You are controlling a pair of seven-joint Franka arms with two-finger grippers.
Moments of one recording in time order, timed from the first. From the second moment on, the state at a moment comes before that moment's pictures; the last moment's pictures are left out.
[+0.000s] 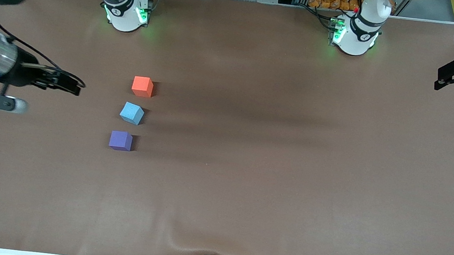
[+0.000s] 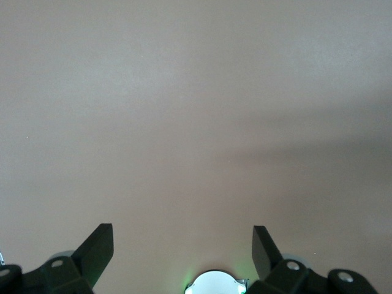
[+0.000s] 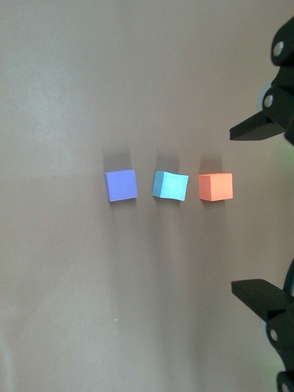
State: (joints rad) left arm 0.00 -0.06 -0.04 -1.54 0.02 1.41 0.07; right arm 0.00 0.27 0.13 -1.25 0.13 1.39 0.25
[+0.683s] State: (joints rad) left arm 0.00 -0.06 -0.04 -1.54 0.02 1.41 0.07; right arm -0.21 0.02 0.29 -1.32 0.08 1.35 0.24
